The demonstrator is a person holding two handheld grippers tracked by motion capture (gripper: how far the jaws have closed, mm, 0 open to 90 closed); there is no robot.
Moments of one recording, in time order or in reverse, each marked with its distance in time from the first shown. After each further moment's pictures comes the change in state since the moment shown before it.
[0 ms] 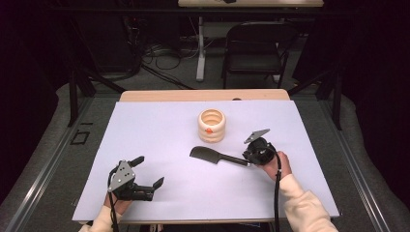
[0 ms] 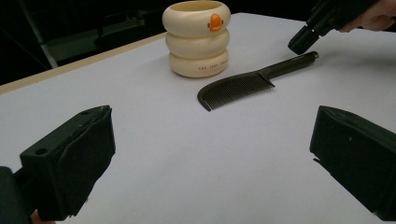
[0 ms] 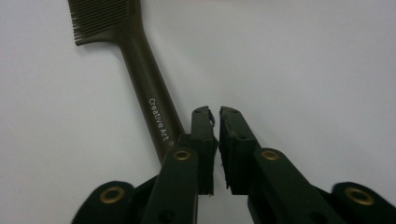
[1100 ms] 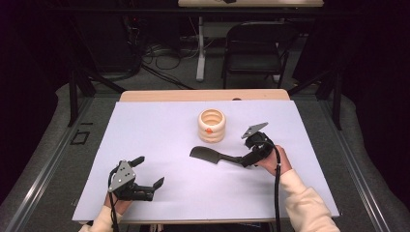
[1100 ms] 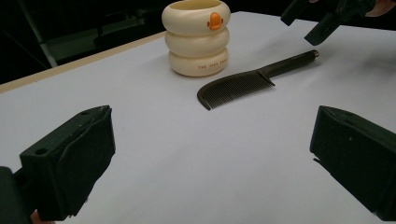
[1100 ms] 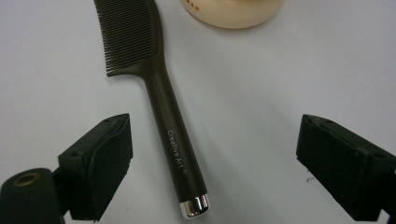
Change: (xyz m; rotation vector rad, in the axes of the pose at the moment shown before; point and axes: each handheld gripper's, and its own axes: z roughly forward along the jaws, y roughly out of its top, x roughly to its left) left arm -0.001 0.000 0.000 0.000 0.001 0.003; right arm 0.000 0.022 -0.010 -0.020 0.058 -0.049
